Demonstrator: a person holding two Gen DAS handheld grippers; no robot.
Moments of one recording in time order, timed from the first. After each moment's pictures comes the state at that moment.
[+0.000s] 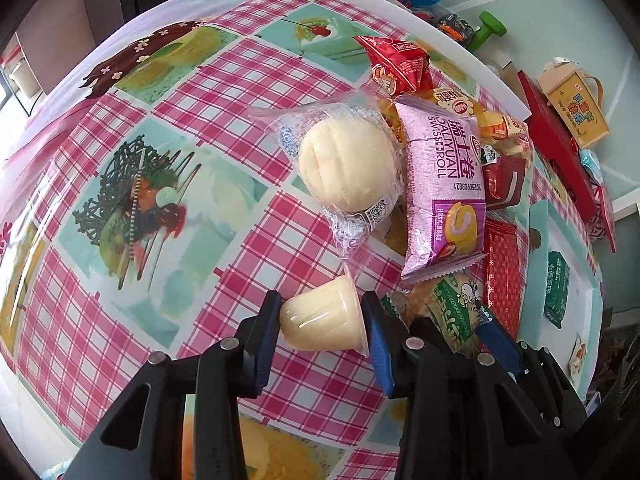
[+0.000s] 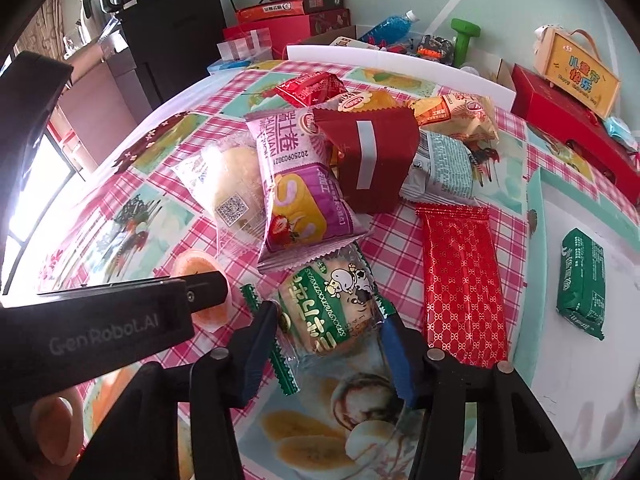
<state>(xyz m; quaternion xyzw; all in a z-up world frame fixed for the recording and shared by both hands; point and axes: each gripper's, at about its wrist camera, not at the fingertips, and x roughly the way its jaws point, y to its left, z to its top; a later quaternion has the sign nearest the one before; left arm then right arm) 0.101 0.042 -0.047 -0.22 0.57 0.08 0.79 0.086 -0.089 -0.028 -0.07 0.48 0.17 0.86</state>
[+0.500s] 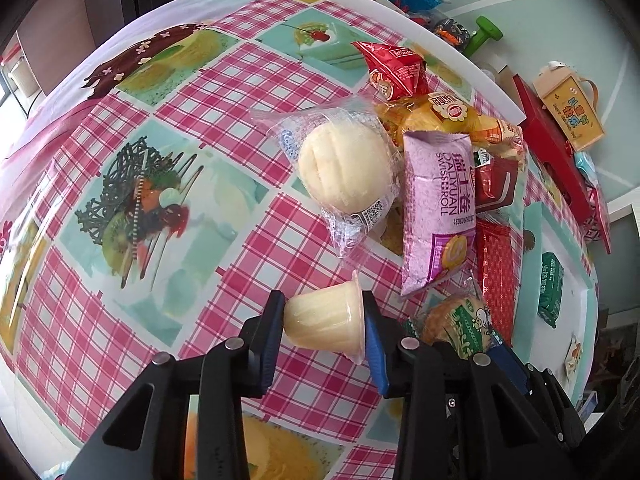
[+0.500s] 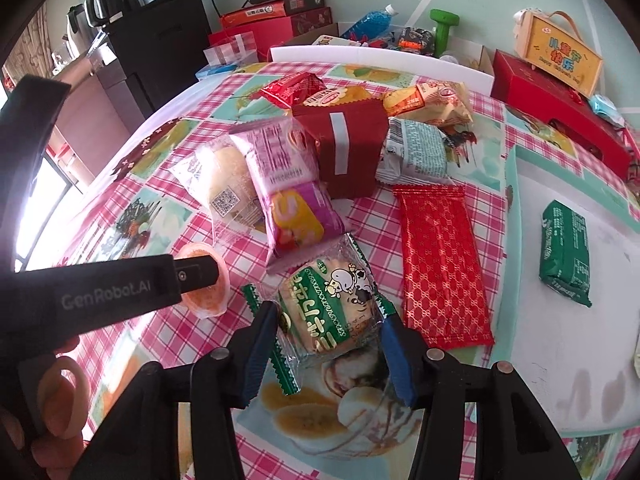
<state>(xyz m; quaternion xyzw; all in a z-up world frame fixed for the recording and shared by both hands) 0.092 0.047 -0.041 -0.22 0.56 0.07 0.80 0.072 -0.106 -0.019 -0.04 0.49 0.16 0.86</state>
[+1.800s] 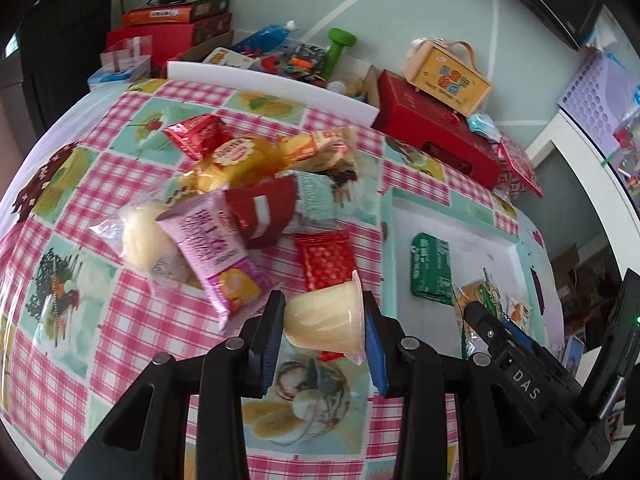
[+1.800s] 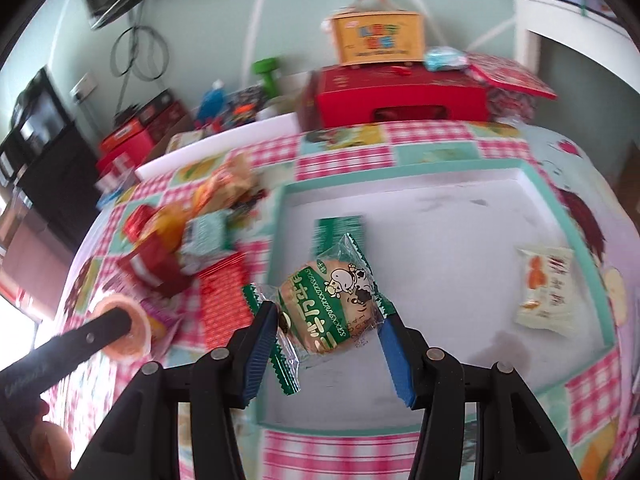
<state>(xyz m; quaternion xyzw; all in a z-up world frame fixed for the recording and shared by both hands) 0.079 -0.069 0.038 -0.13 0.48 -0.07 0.87 0.063 -0.271 0.028 0.12 0.43 -0.03 0.89</state>
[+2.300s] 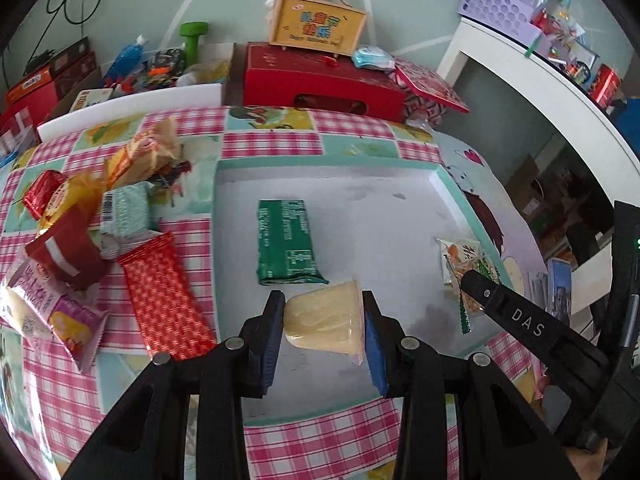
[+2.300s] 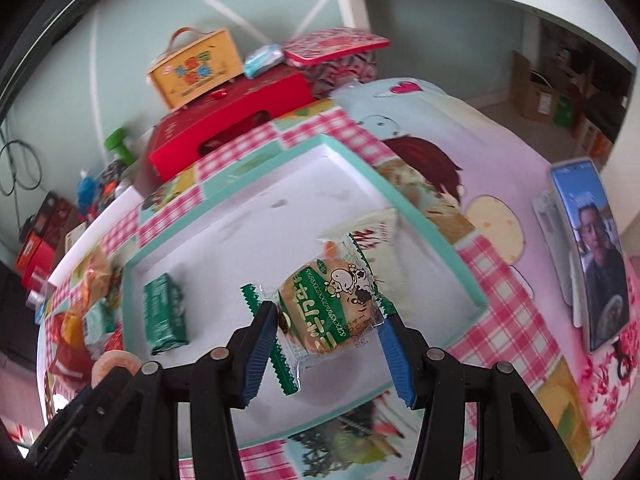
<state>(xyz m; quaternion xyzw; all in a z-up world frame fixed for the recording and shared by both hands) 0.081 -0.210 0.022 -0.02 0.48 -0.21 0.85 0.027 -0.394 0.019 0.24 0.42 -0.22 0.85</state>
